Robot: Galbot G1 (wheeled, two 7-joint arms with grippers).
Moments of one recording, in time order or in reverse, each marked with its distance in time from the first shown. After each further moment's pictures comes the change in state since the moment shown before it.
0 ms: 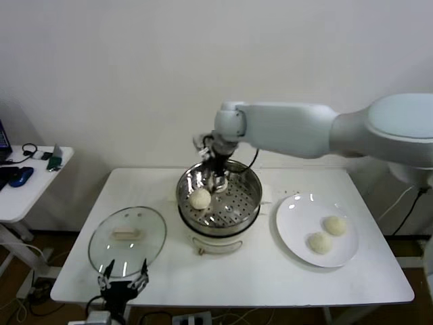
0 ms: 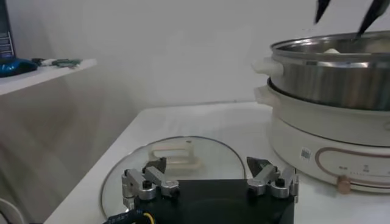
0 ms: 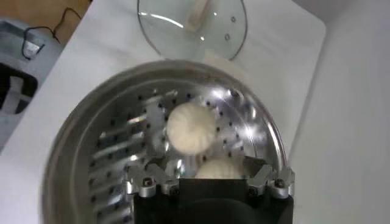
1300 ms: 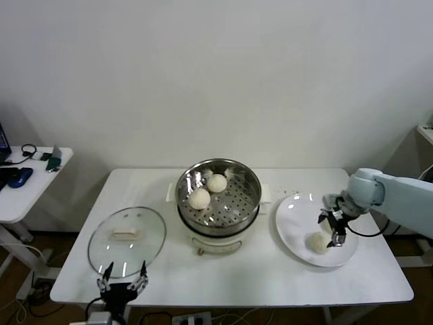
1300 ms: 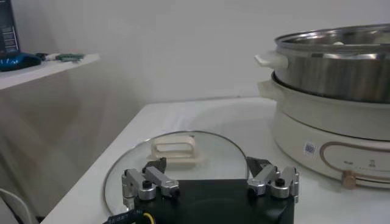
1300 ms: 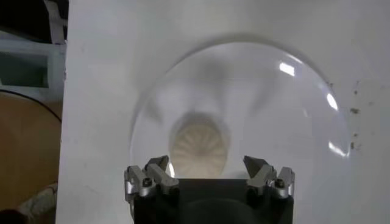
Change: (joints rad) left arm -0.004 -0.015 0.000 0.017 0.009 0.001 -0.009; right arm -0.473 -0.651 0.186 0.169 -0.487 -0.023 0.062
